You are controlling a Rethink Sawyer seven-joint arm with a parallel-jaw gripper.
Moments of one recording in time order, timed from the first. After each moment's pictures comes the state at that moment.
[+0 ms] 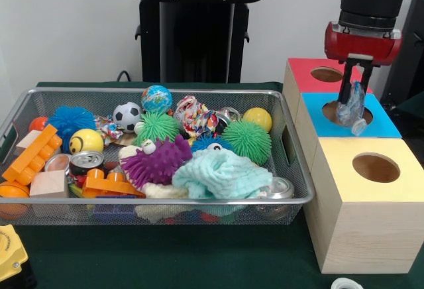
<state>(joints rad) 0.29 -0.64 -0.27 1.74 0.39 0.33 1.74</state>
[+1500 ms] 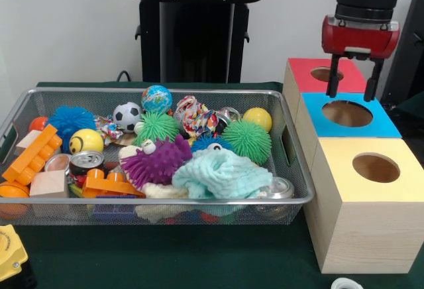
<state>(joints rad) 0.23 -0.69 -0.23 1.78 0.39 0.33 1.74</state>
